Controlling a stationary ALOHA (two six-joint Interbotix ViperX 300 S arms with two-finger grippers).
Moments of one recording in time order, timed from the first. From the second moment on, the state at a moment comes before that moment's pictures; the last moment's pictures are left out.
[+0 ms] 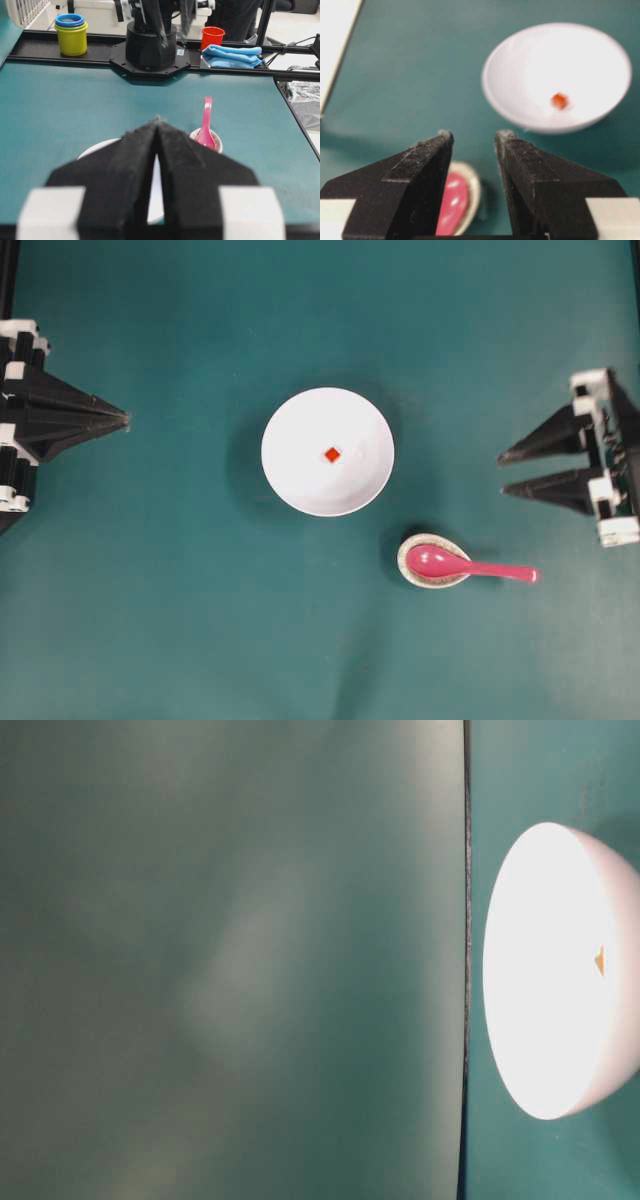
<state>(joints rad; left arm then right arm) -0.01 -0.97 1.17 0.01 -0.27 -0.06 0.13 -0.78 1.18 0.12 -0.10 0.15</state>
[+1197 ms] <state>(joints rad) -0.01 -0.96 1.17 0.01 -0.27 -0.08 0.72 -0.20 1.34 0.80 -0.78 0.15</state>
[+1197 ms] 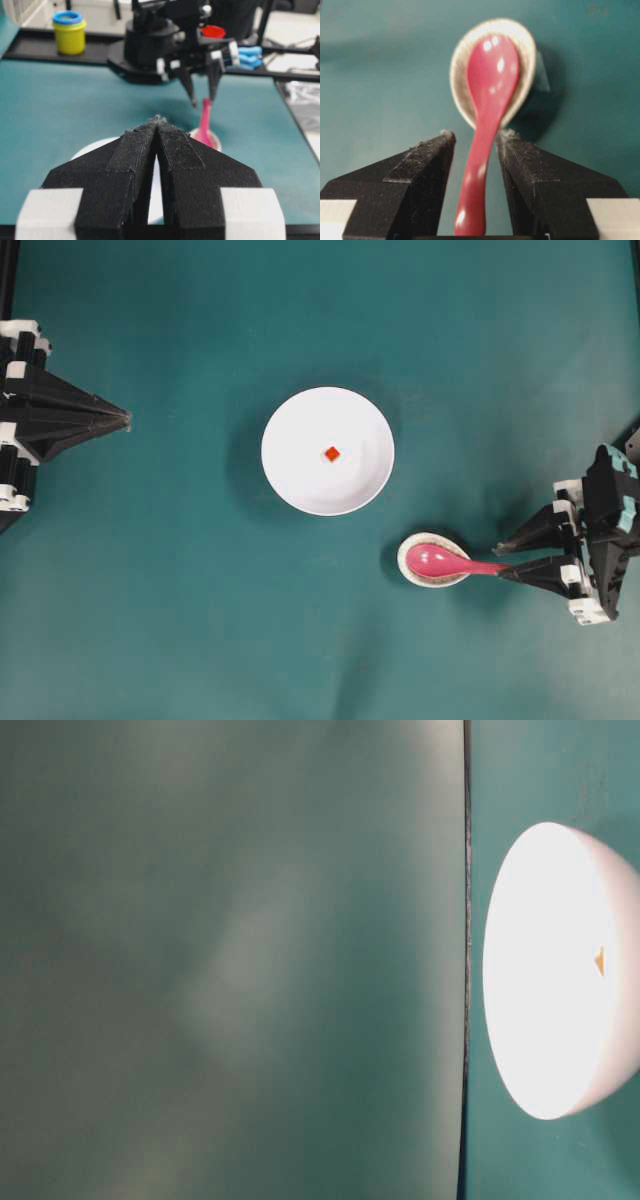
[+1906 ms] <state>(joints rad) -0.01 -0.96 1.17 0.01 -0.27 -0.08 0.73 -0.13 1.31 0.81 -0.69 0.10</state>
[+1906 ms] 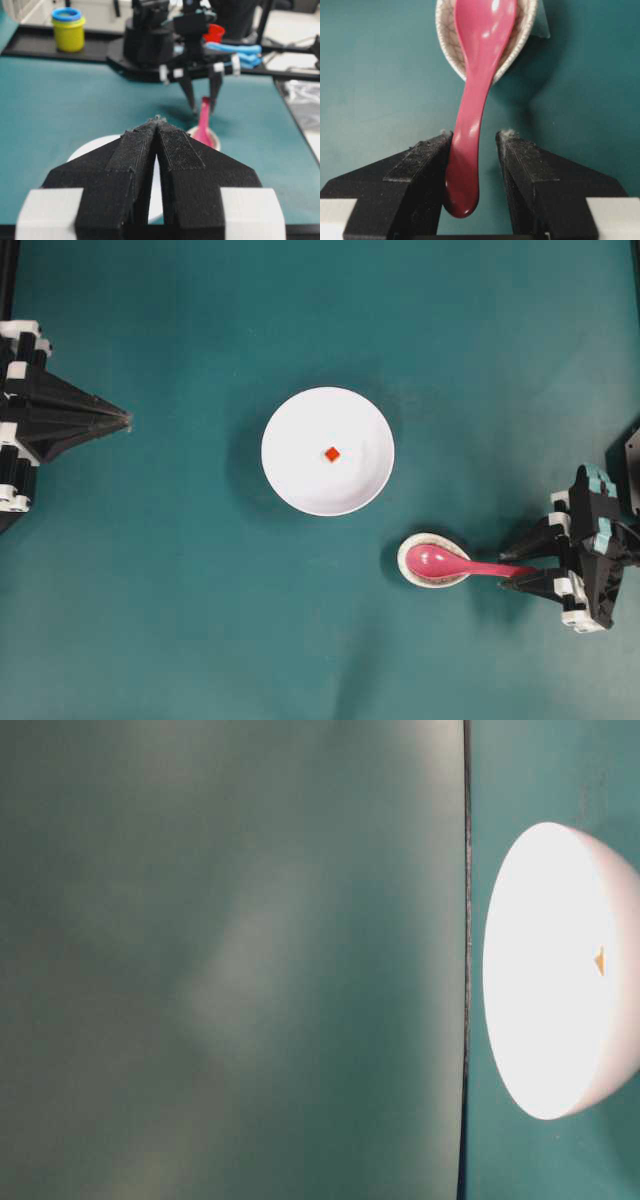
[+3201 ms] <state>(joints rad) 0.00 -0.96 1.17 0.01 -0.26 -0.08 0.73 -0.13 1.34 0.81 -0.76 0.05</state>
